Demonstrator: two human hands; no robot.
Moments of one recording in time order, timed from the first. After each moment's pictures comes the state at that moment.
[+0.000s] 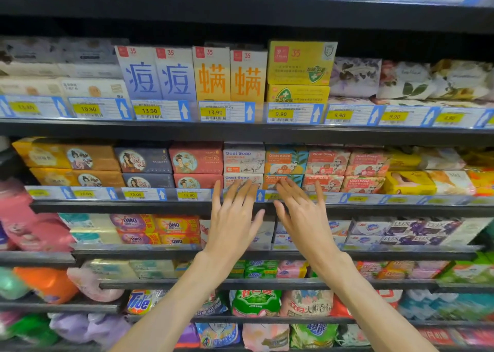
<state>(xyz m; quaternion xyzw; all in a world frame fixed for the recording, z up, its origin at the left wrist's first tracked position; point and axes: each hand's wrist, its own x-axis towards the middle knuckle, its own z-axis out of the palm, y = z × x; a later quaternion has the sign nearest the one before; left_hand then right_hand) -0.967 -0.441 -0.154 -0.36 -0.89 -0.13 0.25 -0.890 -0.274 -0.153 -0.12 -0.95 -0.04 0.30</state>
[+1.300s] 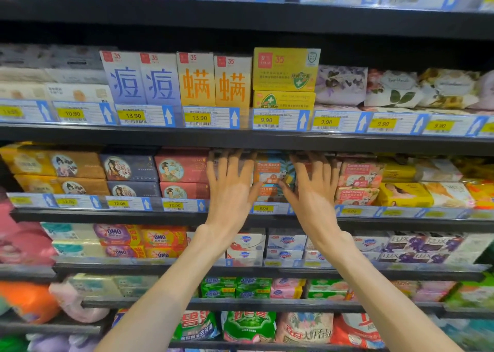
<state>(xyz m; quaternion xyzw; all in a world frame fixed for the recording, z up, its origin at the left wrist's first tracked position) -0.998 -0.391 -0.110 -0.32 -0.85 -0.16 0.38 -0.916 -0.223 -0.120 -0.15 -0.88 -0.05 0.44</state>
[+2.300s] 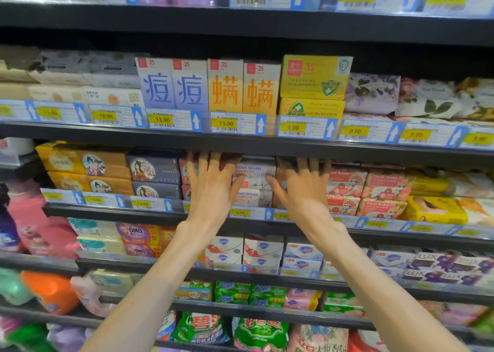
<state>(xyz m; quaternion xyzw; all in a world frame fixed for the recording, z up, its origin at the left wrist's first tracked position) -1.040 -0.455 -0.102 -0.28 -0.87 -0.15 0.39 -0.962 -0.269 -0.088 -0.14 -0.93 -0.05 0.34</state>
